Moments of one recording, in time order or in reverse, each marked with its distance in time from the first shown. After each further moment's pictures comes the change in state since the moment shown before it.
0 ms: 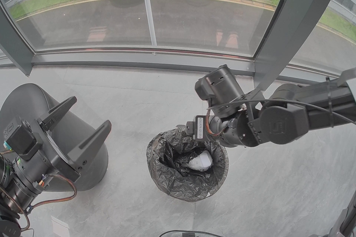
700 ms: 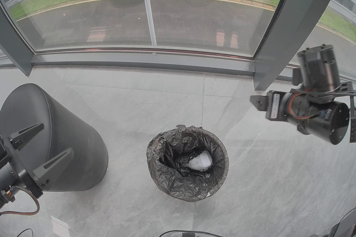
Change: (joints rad) left arm 0.061 -0.421 -0.209 0.928 0.091 0.012; right arm -0.099 -0.471 0.410 -0.212 -0.179 -0.140
